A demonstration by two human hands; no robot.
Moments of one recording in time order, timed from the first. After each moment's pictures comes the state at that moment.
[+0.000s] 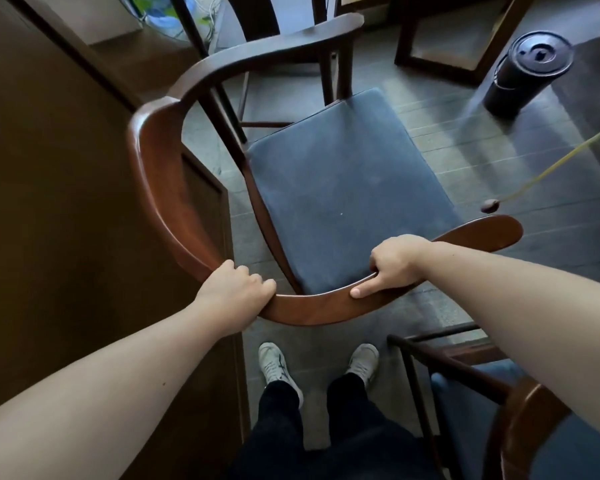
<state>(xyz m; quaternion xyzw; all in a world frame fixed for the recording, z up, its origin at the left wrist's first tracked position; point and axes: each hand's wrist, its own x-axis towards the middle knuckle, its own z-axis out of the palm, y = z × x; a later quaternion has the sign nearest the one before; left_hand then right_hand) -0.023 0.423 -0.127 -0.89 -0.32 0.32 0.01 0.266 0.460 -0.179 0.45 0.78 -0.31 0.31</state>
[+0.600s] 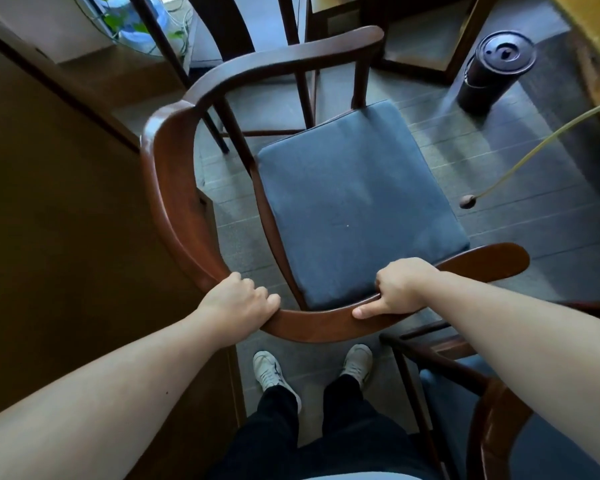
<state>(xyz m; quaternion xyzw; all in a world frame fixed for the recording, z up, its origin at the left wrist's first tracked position) 0.003 0.428 -0.131 -0.92 -0.22 0.32 0.02 0.296 0.418 -0.183 0.49 0.77 -0.29 0.29</state>
